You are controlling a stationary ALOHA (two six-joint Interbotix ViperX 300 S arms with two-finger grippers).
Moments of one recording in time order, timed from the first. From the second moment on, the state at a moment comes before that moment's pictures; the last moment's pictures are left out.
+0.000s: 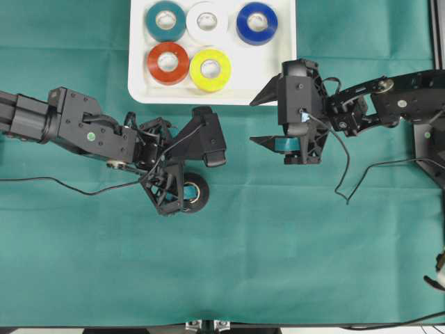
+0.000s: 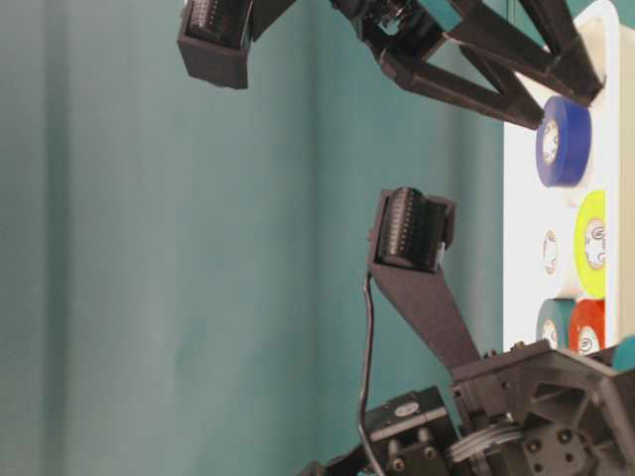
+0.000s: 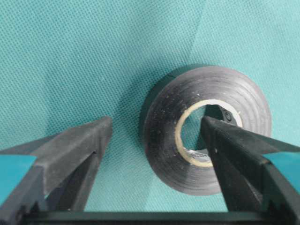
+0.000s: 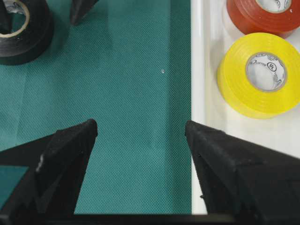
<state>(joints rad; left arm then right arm) -0.14 0.26 0.46 -0.03 0.38 -0.41 -0.02 -0.15 0.85 -0.87 0.02 0.94</state>
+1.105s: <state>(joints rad) -0.14 0.23 0.46 -0.02 0.42 -0.39 -0.02 -0.15 0.85 -0.87 0.02 0.94</state>
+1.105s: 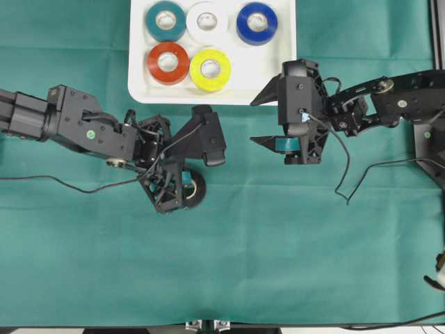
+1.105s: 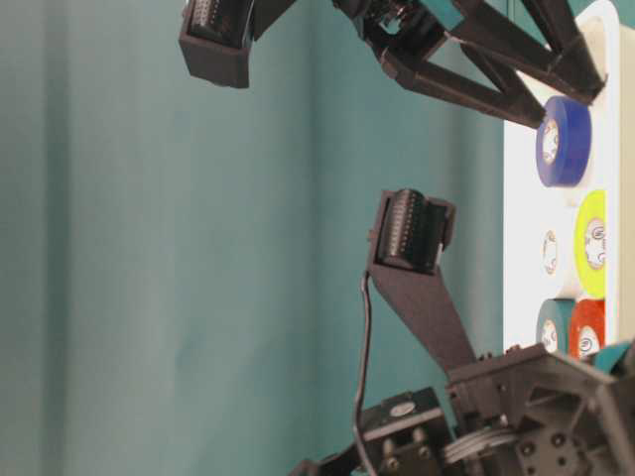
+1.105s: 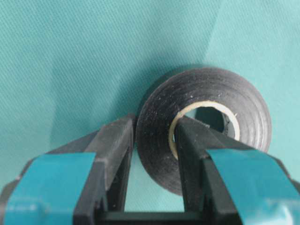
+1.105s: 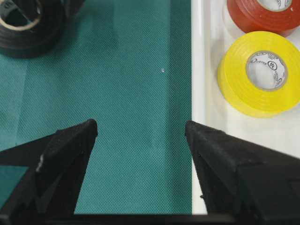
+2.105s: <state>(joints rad) -0.03 0.07 0.46 -0.02 0.51 -0.16 -0.02 -0.15 0.85 -0.87 0.02 0.94</state>
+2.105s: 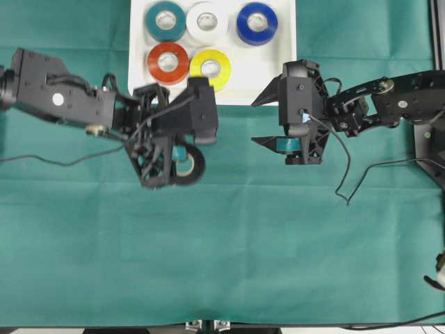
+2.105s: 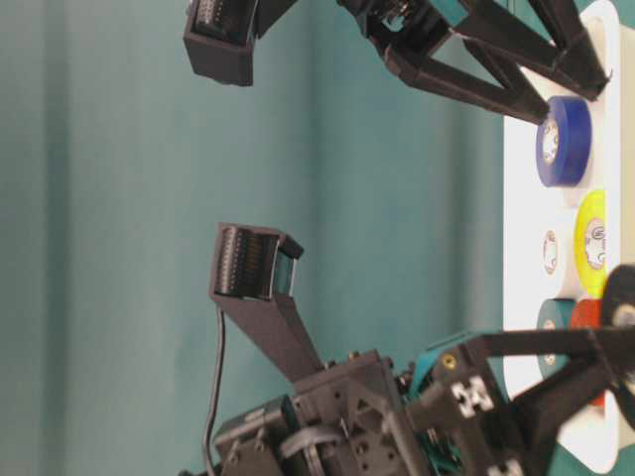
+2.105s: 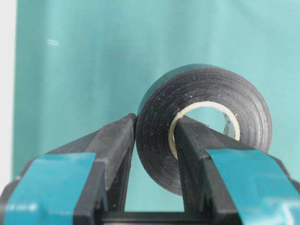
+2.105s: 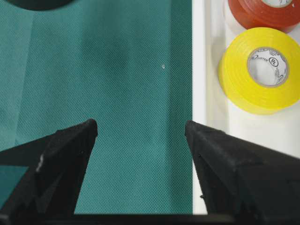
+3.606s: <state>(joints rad) 0.28 0.25 0.22 -0.02 0.47 0.17 -0.02 -0.15 0.85 -0.87 0.02 0.94</state>
